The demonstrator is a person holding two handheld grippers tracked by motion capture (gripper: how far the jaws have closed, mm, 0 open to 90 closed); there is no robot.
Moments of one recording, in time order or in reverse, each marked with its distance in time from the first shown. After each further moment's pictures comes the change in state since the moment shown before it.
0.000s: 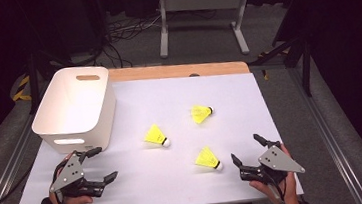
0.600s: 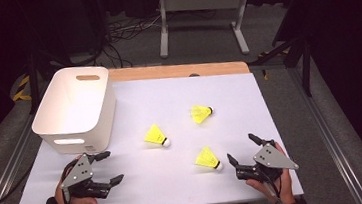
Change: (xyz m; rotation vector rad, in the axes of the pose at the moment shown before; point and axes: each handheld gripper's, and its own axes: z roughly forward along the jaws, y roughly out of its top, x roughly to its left) left arm -0.005 -0.002 0.015 0.080 -0.065 -0.023; right arm 0.002 -0.002 0.012 0.023 0.036 -0.003
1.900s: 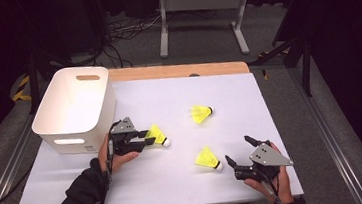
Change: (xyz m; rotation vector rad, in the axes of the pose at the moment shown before) left arm 0.049 0.053 0.122 0.120 -0.131 -0.177; right arm 0.000 -0.005 0.008 0.056 0.047 -0.002
